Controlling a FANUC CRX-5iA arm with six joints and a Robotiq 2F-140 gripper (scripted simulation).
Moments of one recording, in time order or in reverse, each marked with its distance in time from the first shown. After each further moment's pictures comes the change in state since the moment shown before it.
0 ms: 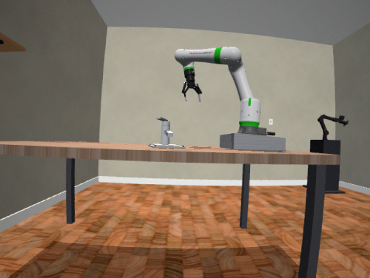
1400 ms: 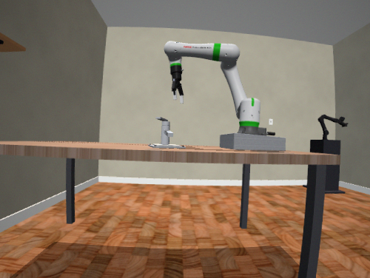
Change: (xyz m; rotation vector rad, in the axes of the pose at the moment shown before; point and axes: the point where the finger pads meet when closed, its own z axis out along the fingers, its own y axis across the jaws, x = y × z) arm -0.044 -0.174 0.025 -0.009 0.071 -0.702
